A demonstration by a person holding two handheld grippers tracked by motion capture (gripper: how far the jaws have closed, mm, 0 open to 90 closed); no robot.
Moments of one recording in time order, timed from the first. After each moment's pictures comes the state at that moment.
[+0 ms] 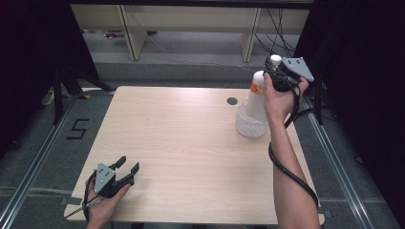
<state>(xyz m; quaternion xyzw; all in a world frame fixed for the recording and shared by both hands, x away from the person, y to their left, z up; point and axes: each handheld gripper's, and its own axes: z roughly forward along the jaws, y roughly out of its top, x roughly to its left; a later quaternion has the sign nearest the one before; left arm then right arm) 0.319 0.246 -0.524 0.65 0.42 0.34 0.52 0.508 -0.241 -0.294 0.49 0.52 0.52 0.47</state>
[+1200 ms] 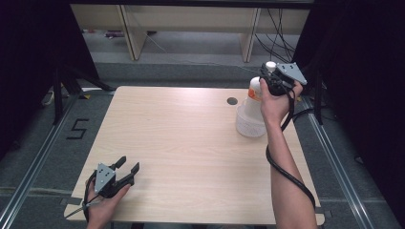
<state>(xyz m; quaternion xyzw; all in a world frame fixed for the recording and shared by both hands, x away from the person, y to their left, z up) 0.319 0.246 -0.524 0.65 0.42 0.34 0.52 0.517 -0.238 -0.316 0.50 0.54 0.50 0.46</state>
